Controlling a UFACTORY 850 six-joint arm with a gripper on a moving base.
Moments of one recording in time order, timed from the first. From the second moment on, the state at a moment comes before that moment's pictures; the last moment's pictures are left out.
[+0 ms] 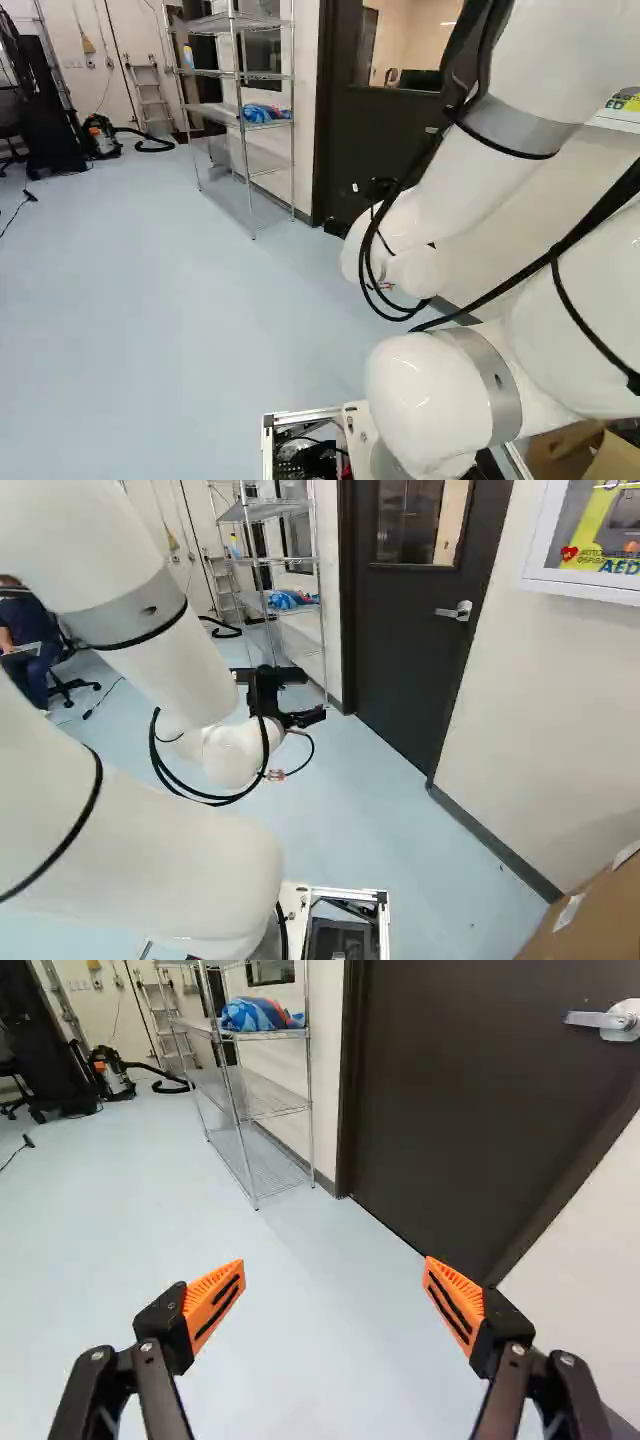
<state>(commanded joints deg) 0.0 16.0 -5.0 0.0 50.0 0.0</state>
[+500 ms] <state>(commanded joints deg) 0.0 16.0 -5.0 0.0 50.0 0.0</state>
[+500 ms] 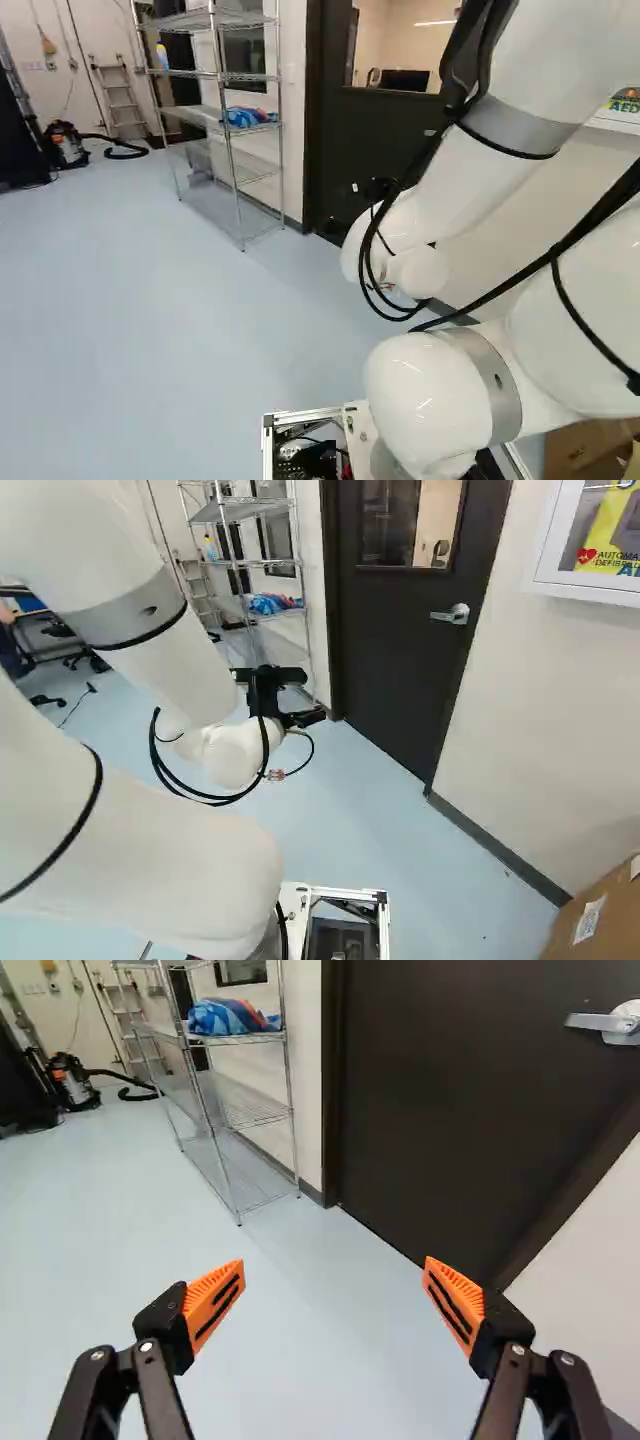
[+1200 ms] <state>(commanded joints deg) 0.0 16.0 -5.0 0.0 50.0 0.0</state>
